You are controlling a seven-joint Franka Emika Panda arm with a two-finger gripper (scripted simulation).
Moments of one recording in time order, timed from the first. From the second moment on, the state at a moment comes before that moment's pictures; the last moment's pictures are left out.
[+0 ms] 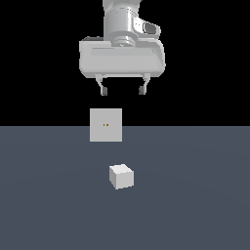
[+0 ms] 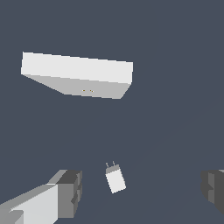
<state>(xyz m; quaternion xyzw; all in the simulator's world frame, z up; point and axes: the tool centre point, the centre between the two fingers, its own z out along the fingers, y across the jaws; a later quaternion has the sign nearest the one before) 0.007 0.004 0.183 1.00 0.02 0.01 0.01</state>
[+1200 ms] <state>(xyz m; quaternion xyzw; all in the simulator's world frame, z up) -0.034 0.008 0.137 0.99 0.10 0.06 0.00</state>
